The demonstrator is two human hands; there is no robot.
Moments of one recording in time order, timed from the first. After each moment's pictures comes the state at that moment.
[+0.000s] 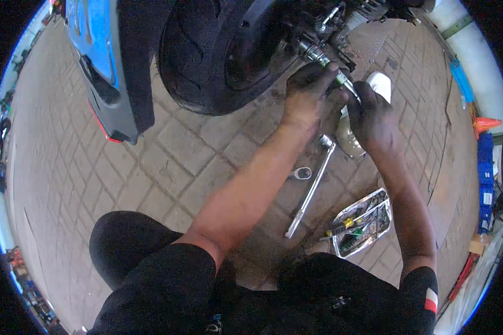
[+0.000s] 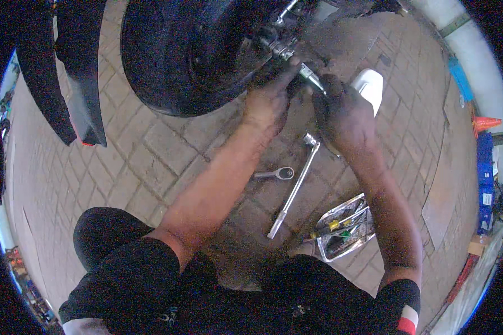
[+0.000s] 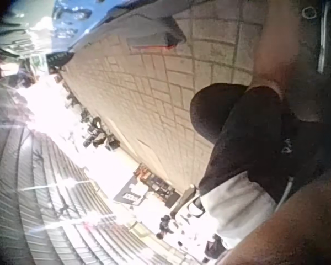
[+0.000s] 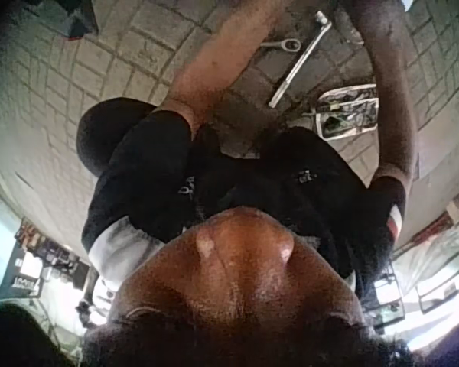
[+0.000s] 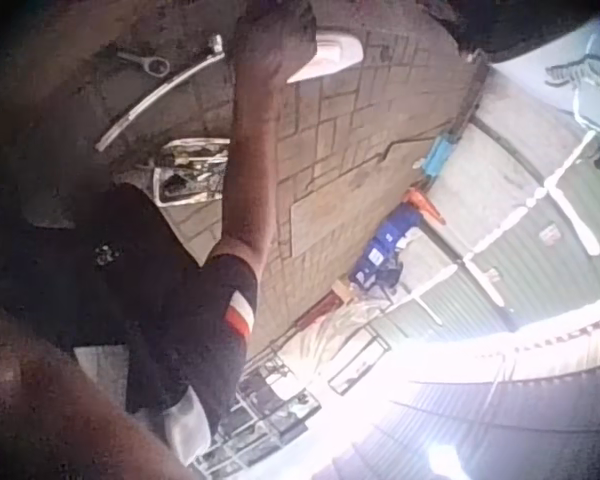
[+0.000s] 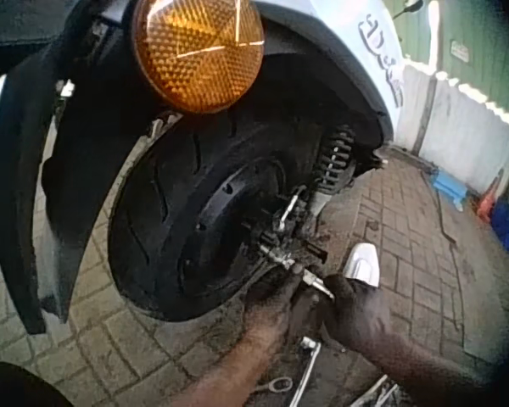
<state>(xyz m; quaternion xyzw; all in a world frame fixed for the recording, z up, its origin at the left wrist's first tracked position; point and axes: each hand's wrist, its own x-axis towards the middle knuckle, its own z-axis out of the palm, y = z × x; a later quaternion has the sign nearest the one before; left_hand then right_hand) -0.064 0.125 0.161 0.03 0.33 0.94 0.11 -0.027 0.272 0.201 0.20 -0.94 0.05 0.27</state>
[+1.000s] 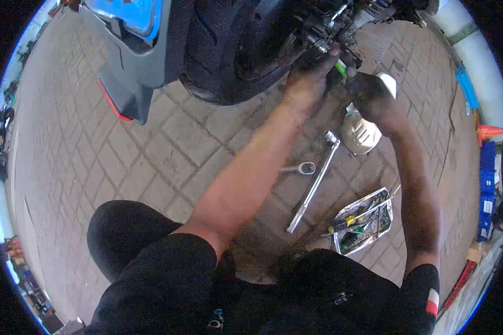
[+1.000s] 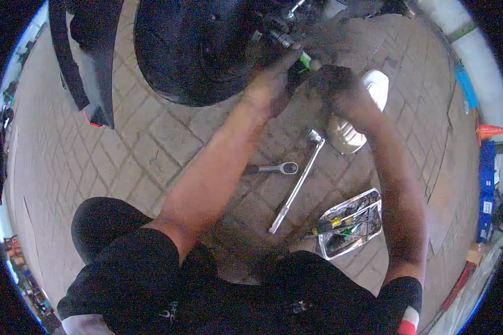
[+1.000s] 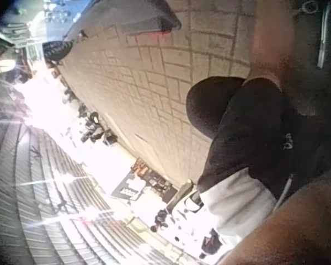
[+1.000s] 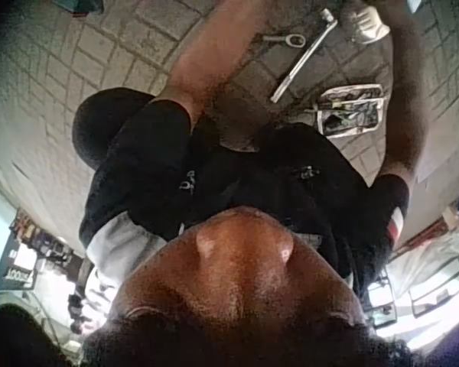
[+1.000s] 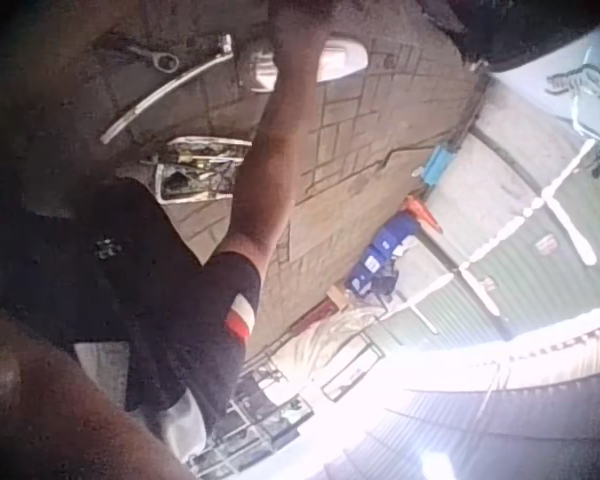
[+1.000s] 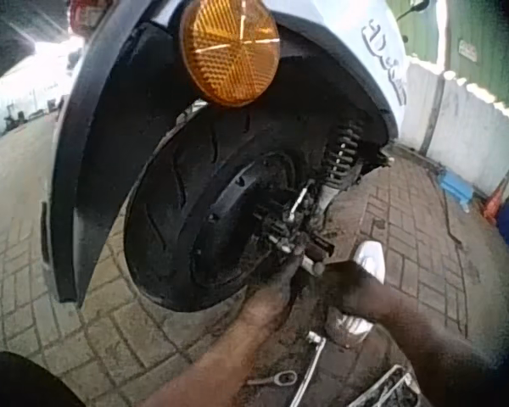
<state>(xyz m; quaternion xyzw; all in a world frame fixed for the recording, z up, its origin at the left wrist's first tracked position) -0.079 0.120 0.158 0.11 0.22 0.97 0.08 -0.053 0.281 0.214 0.12 -0.98 0.15 0.01</state>
